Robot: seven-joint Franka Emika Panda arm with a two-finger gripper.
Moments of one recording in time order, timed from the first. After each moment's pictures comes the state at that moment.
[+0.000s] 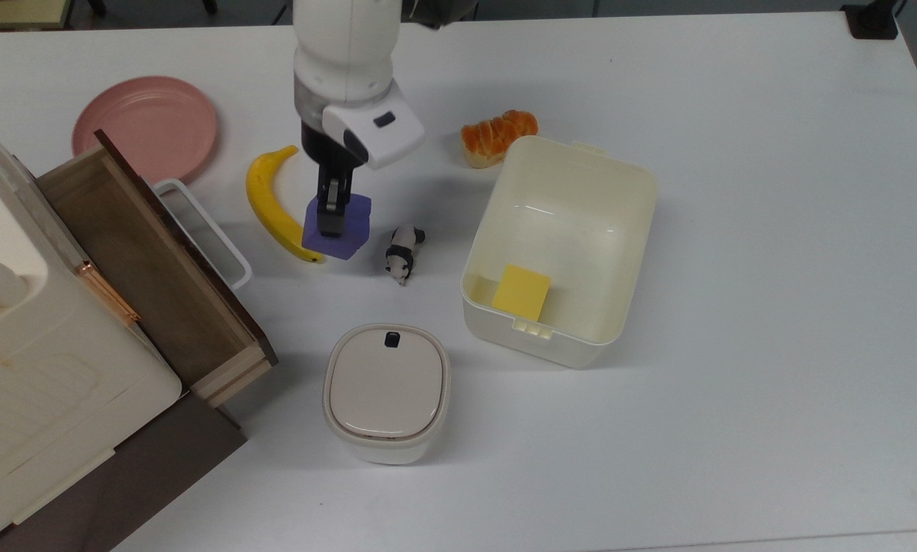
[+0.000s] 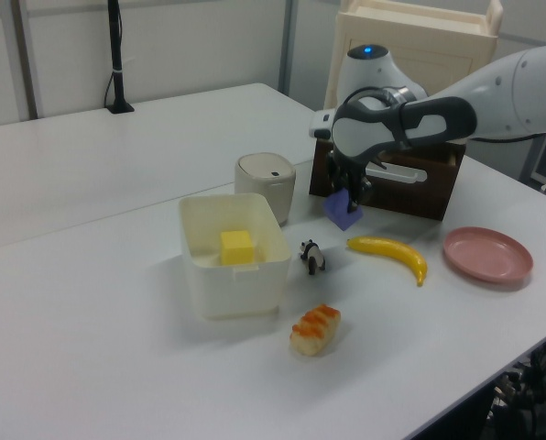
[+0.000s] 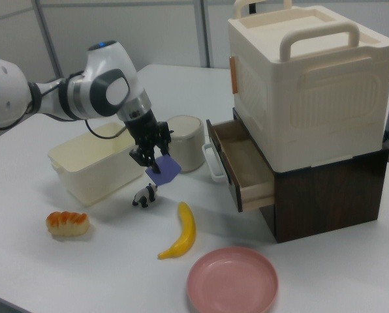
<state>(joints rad) 0.00 0.23 0.00 -1.81 -0.23 2.18 -1.43</state>
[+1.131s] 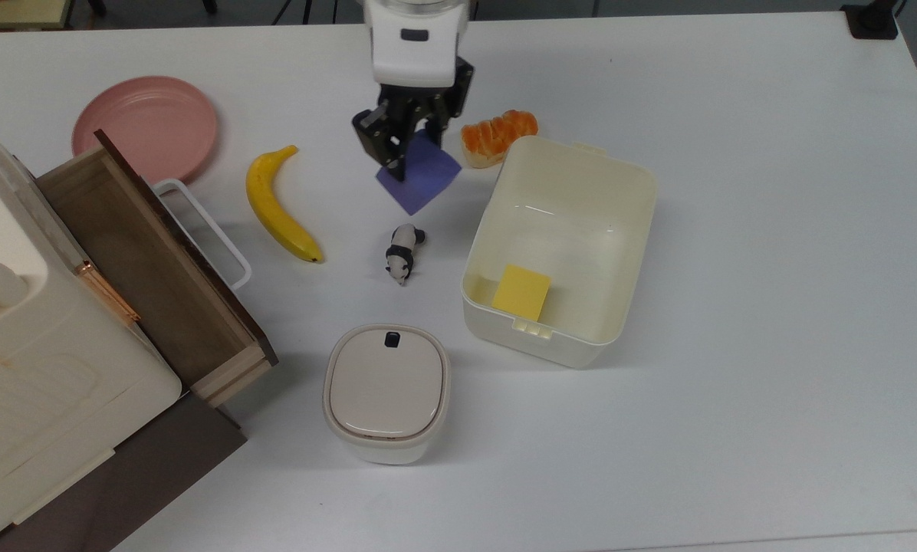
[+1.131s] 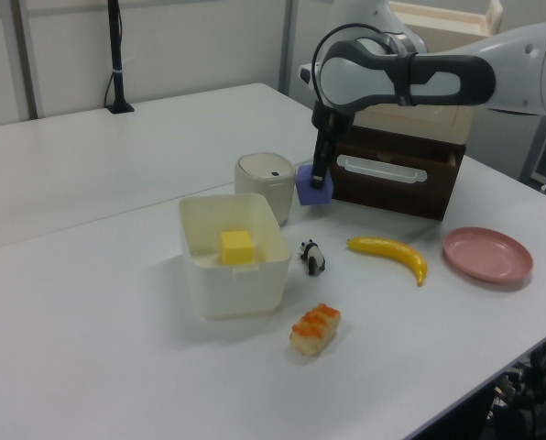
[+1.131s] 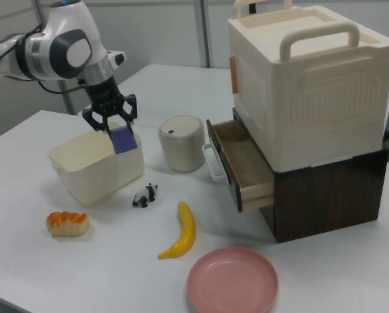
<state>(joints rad) 0.07 0.14 0.05 -1.70 -0.08 1.98 -0.62</state>
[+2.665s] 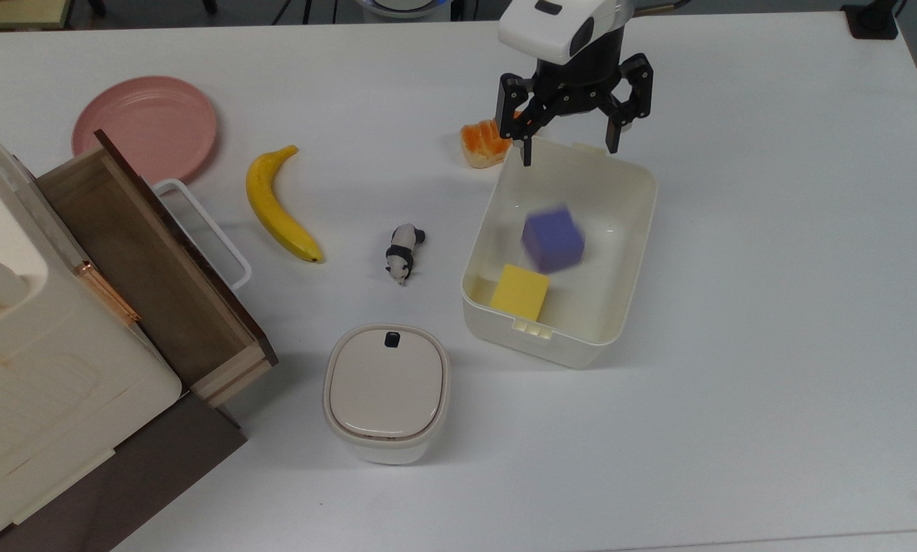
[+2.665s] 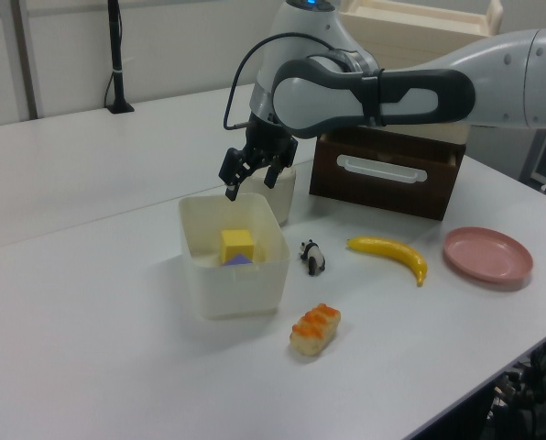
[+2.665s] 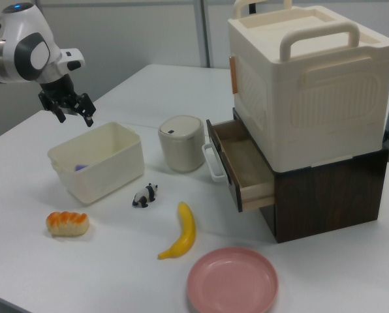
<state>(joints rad) 0.19 0.16 0.15 -1.70 -0.04 2.10 0.20</state>
